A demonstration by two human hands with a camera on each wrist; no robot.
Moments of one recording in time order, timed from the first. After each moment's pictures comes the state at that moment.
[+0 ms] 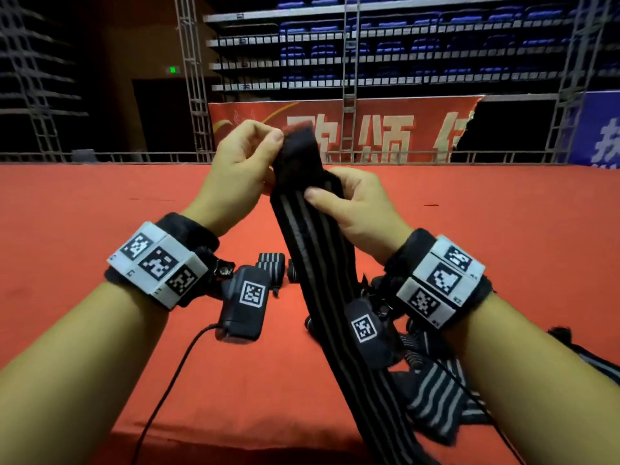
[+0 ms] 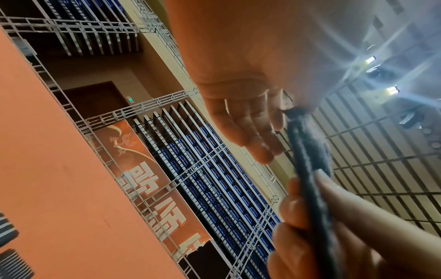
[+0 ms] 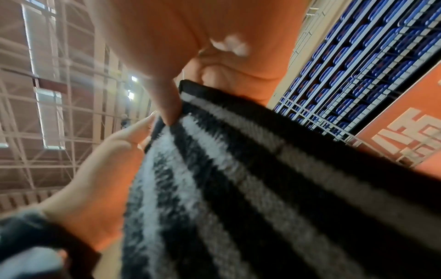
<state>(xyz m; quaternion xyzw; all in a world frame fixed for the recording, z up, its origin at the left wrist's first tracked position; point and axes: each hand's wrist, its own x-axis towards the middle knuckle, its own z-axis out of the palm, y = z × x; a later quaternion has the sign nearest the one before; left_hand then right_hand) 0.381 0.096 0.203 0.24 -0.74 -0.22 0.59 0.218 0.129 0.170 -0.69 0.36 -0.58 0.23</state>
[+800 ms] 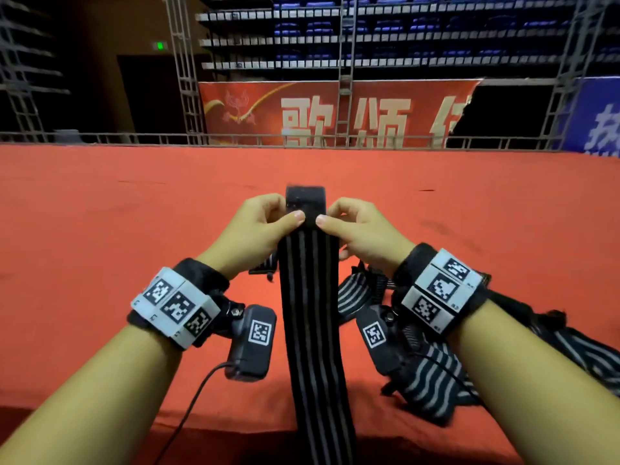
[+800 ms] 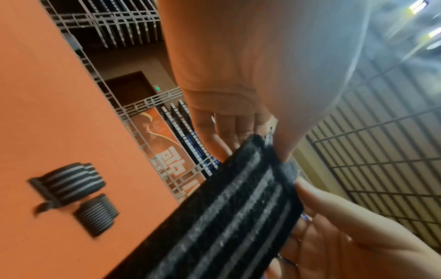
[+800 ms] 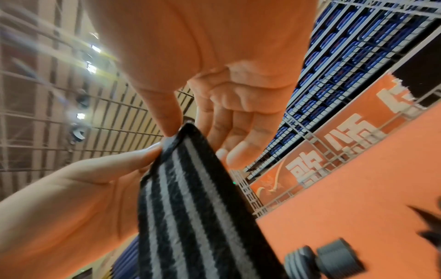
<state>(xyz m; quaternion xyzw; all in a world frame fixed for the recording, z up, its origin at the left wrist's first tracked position) 0.378 0.071 0.116 0.31 -0.76 -0.34 0.45 0.199 0.110 0.118 -0.66 0.47 -0.49 0.32</state>
